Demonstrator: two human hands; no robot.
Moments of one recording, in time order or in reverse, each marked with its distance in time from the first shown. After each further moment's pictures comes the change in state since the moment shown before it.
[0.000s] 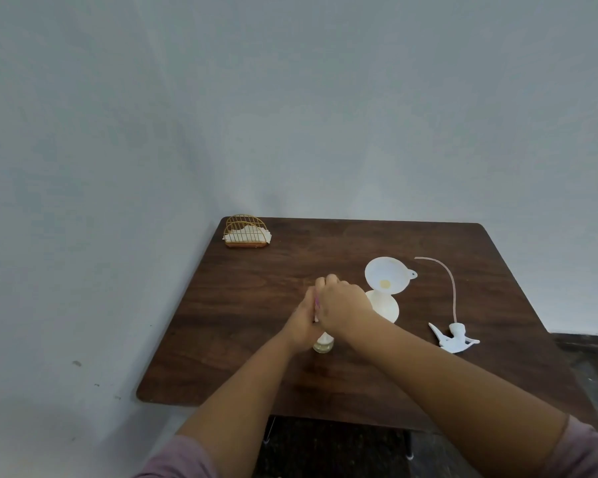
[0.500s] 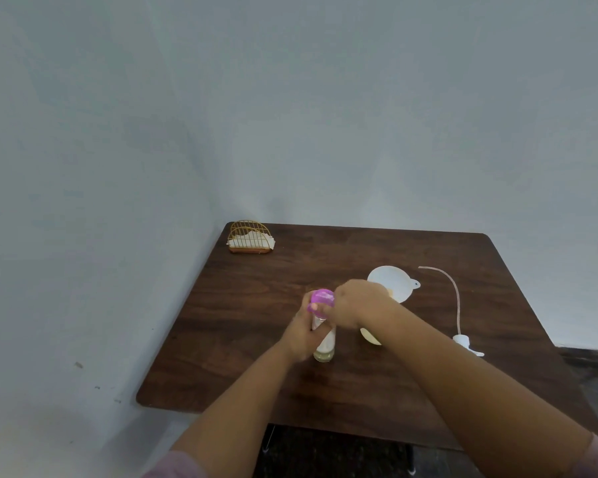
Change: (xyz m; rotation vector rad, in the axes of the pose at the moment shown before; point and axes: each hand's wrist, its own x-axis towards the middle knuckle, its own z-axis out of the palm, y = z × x) left_hand -0.001 -0.005 0.006 -0.134 0.055 0.019; right_hand 0.008 0.021 -0.032 -0.006 -0.219 0.134
